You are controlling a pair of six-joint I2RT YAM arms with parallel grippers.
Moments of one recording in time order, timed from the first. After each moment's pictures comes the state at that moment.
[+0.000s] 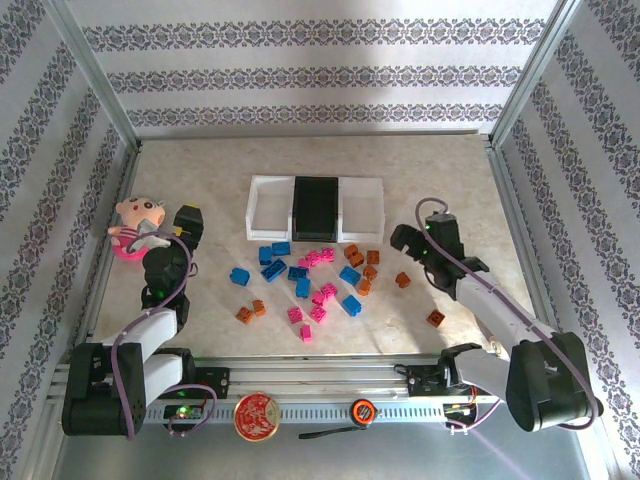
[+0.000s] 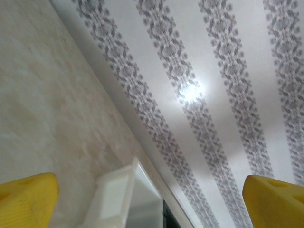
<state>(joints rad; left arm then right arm) 0.07 1.08 0.20 0.85 0.06 -1.12 0.23 1.12 0.58 -0.26 0.06 0.65</state>
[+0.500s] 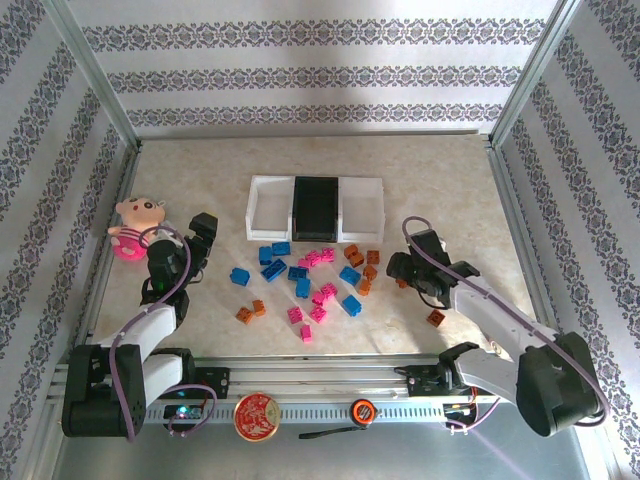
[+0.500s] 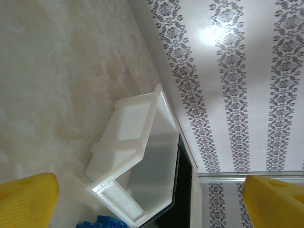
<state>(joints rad) 0.07 1.08 0.25 0.56 0.28 -1.19 0.36 1.13 0.56 -0.50 0.11 0.72</state>
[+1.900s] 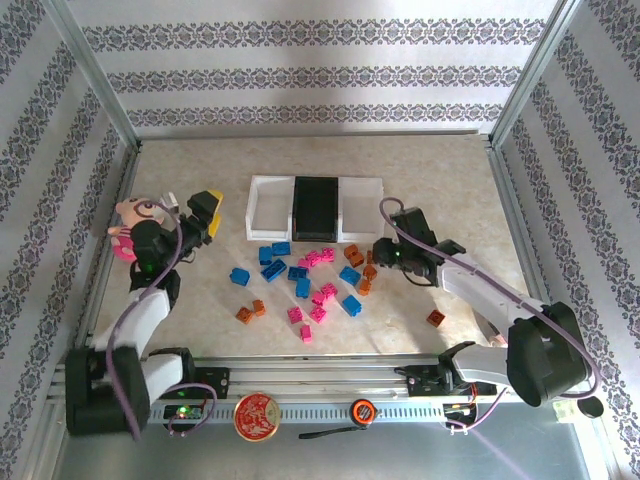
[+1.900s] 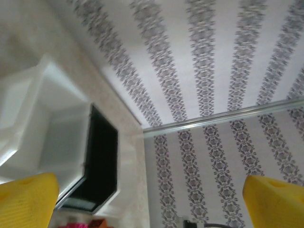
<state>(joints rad) 0.10 0.97 0.50 0.43 0.60 -1.15 0.42 1.28 0.79 -0.42 -0.07 0.53</state>
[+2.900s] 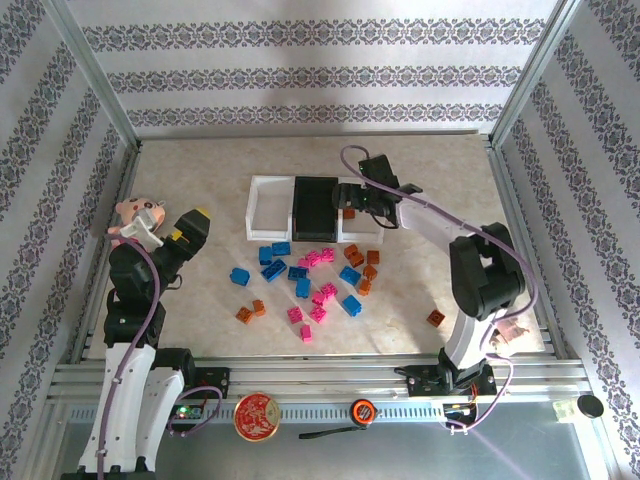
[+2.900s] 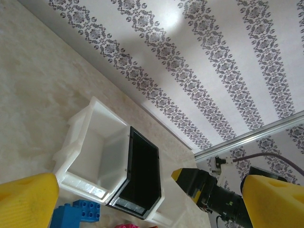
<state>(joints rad) 0.07 0.53 0.56 -0.19 0.33 -0.88 0.41 1.77 1.26 -0.32 0.01 0.44</state>
